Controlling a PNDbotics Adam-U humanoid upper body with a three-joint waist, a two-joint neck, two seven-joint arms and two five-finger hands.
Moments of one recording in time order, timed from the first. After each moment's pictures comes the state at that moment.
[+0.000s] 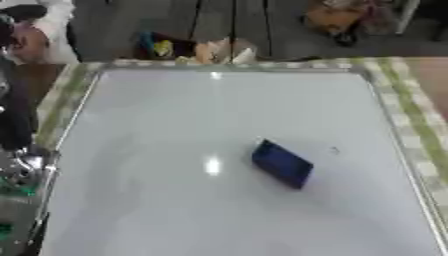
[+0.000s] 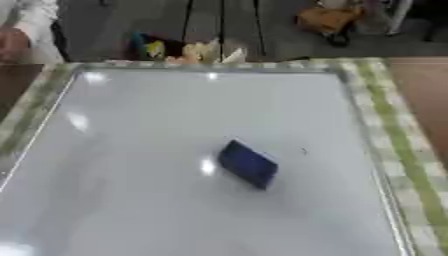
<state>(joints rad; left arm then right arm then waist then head) -0.55 0.29 0.01 -1.98 -0.35 -0.23 0.46 -0.37 -0.80 -0.01 -1.98 0.45 -0.07 -0.30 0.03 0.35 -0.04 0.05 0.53</state>
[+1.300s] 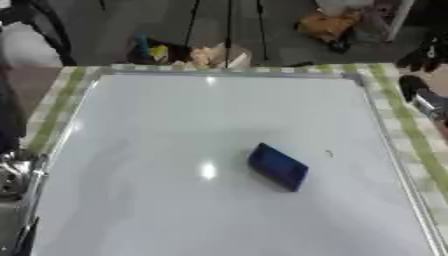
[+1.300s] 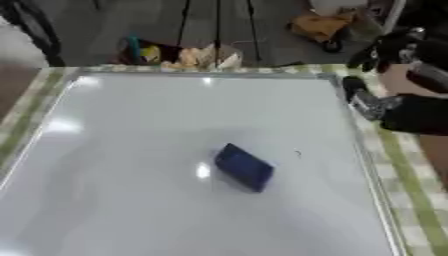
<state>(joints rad) -0.54 0.29 0.01 -1.98 -0.34 -0.23 0.44 -0.65 -0.92 0.16 -1.98 0.62 0.14 0.57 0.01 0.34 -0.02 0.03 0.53</state>
